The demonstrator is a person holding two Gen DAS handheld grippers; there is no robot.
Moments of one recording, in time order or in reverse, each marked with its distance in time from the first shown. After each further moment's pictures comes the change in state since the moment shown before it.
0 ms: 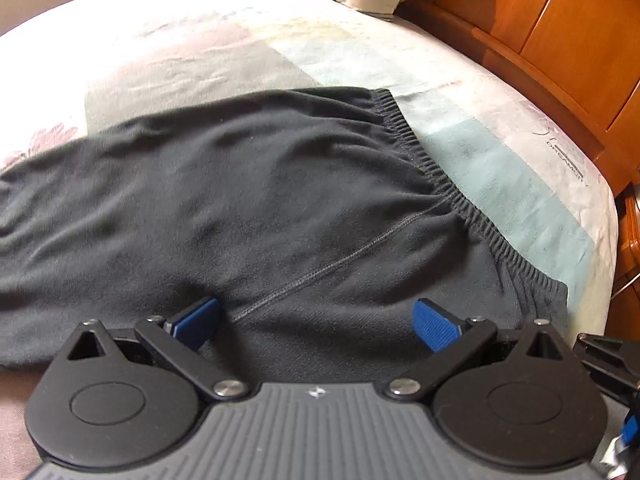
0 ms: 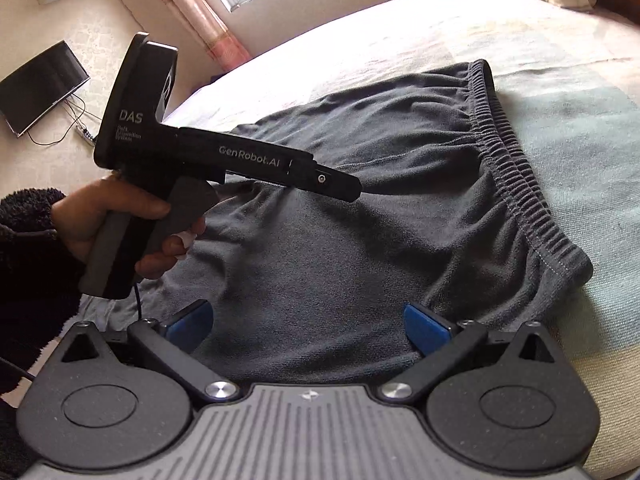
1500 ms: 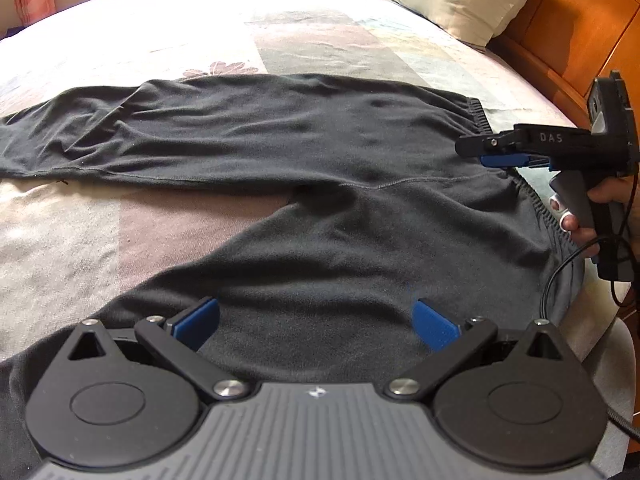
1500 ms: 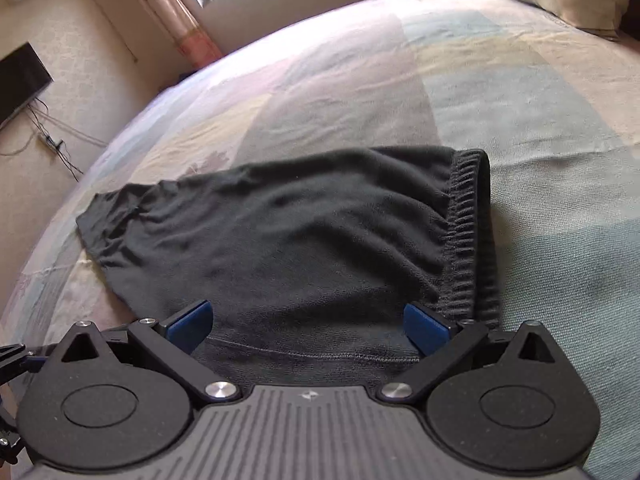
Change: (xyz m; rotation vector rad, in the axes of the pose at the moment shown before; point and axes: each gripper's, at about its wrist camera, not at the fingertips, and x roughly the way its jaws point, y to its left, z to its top) left arm -0.097 0.040 -0.104 -0.204 -0.039 0.197; right arm 0.077 -0.063 0.127 -0.024 -0.005 -0.095
